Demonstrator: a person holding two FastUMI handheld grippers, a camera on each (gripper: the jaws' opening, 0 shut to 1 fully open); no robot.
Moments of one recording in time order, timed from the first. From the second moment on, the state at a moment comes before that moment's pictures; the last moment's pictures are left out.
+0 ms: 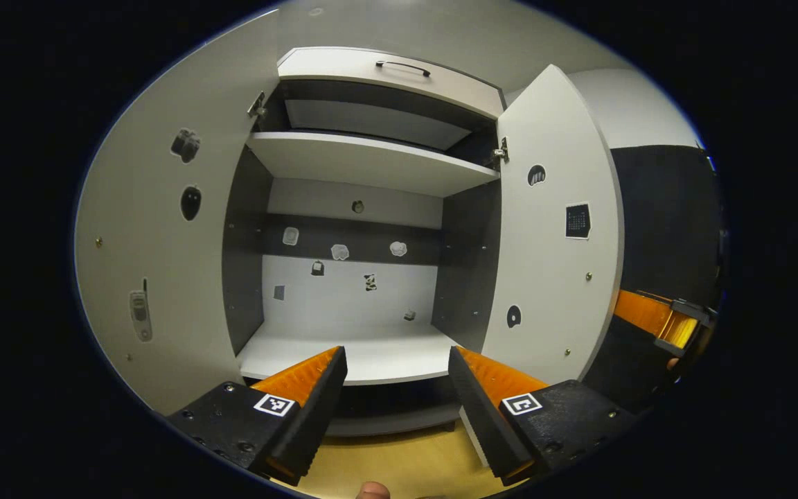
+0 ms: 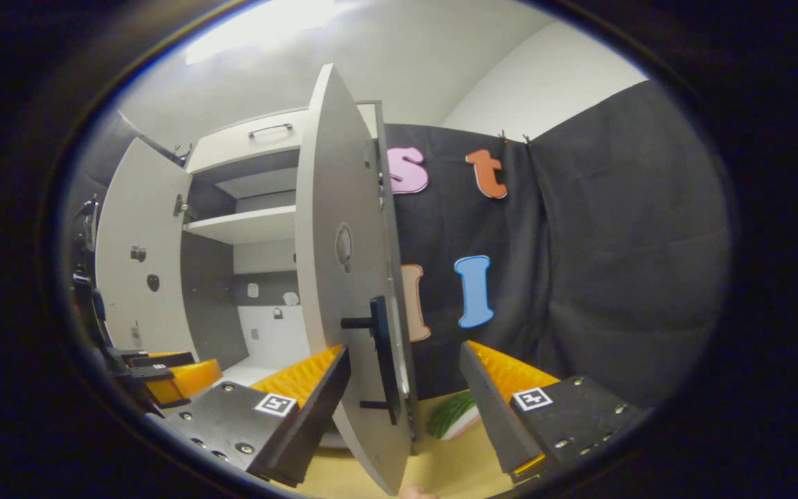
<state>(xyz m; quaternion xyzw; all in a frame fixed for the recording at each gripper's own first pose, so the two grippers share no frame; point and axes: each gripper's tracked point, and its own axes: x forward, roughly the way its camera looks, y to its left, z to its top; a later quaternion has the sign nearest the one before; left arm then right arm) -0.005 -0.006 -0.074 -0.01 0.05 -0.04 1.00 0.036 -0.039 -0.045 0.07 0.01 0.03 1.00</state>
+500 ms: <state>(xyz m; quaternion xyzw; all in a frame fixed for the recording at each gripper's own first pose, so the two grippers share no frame) -0.047 0.063 -0.067 -0.01 0.04 0.05 1.00 0.049 0.039 -0.047 0.08 0.02 0.12 0.99</state>
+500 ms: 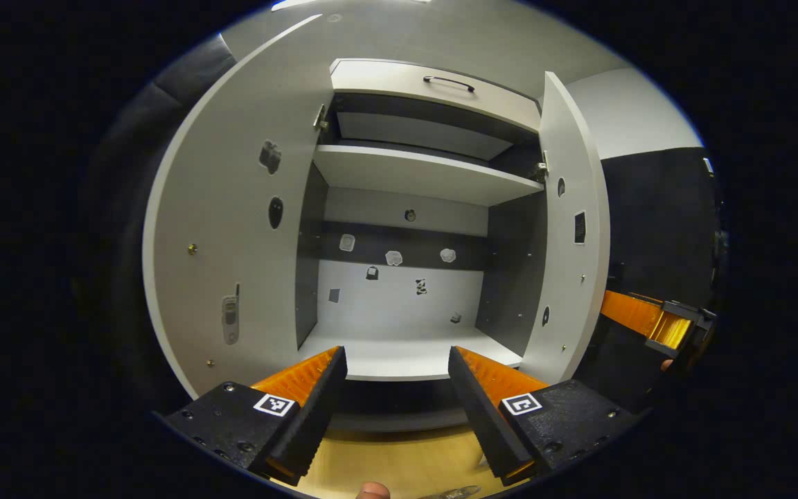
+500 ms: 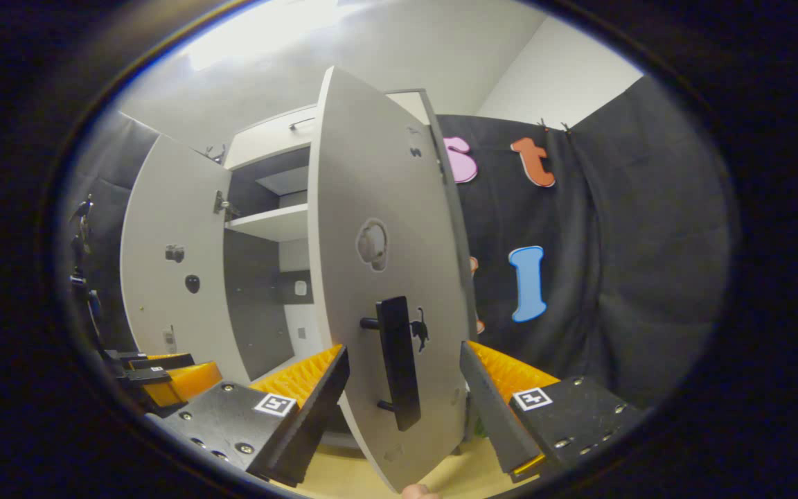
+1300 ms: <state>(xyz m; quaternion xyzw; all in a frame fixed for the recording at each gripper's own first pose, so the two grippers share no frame) -0.116 0.141 -0.046 0.00 0.02 0.12 0.99 0.045 0.071 -0.036 0.08 0.00 0.14 0.99</state>
